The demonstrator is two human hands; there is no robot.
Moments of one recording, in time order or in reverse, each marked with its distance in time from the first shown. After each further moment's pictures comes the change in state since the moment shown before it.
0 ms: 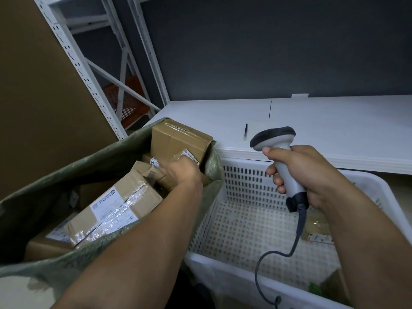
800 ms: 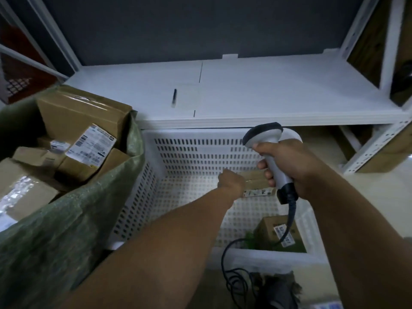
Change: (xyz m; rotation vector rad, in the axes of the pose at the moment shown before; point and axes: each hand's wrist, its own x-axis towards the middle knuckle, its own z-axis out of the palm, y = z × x) left_hand -0.183 -0.186 0.105 1.000 -1.053 -0.146; right_hand -0.009 0.066 -0.128 -0.064 0.266 0.218
